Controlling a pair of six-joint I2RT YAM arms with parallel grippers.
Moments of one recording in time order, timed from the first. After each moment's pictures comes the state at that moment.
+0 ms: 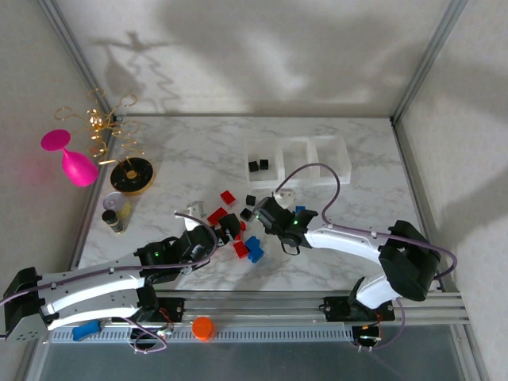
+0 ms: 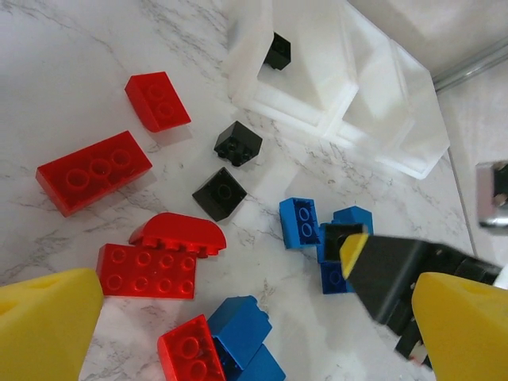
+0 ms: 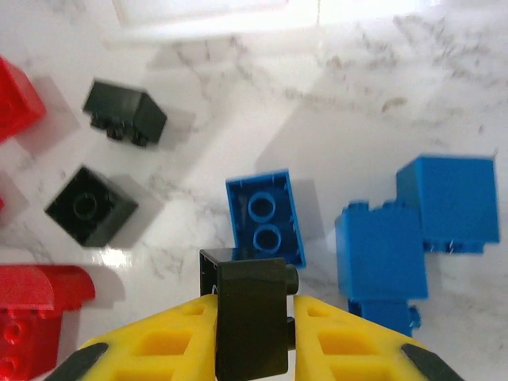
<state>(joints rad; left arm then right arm) -1.07 0.89 0.53 -0.24 -0.59 -1.14 0.99 1.48 0.89 -0.45 0.47 0.82</state>
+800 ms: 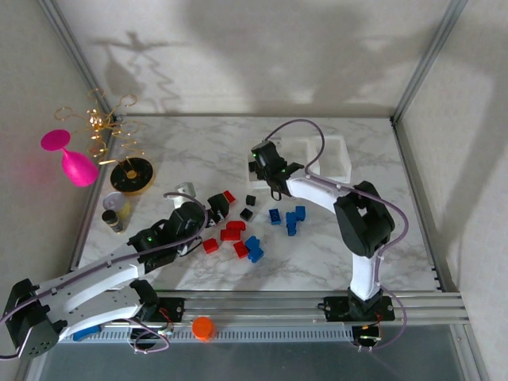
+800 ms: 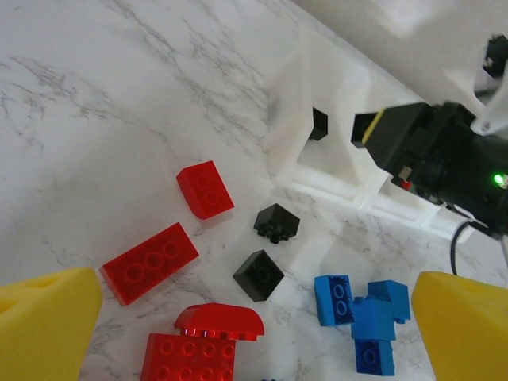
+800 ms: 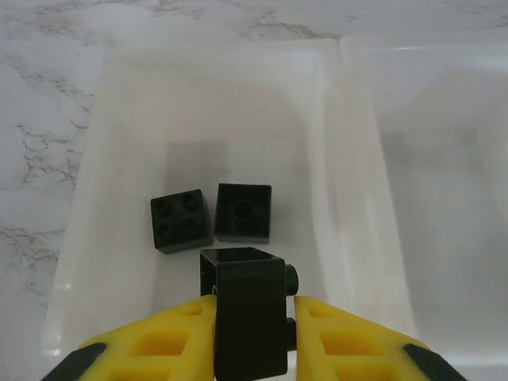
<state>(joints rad) -0.82 0.92 0.62 -0.27 -0.49 -0.99 0.69 1.93 1.37 -0.22 0.41 0.44</state>
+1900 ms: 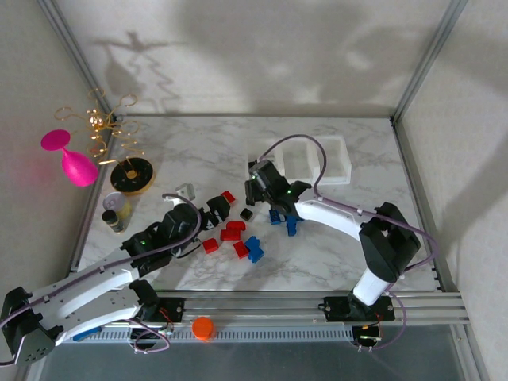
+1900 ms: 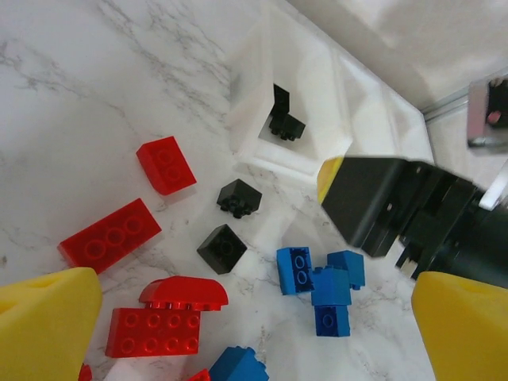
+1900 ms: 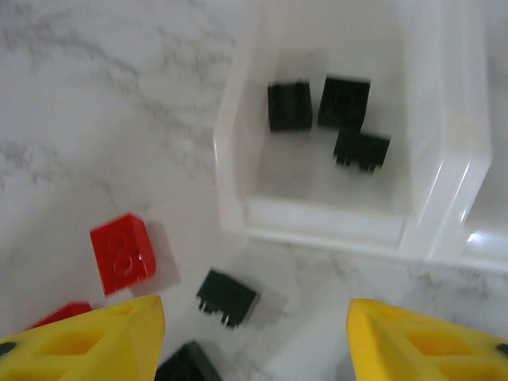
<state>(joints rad) -0.82 0.84 0.59 -0.27 -0.38 -1.01 0.85 1.66 1.13 -0.28 0.31 0.50</state>
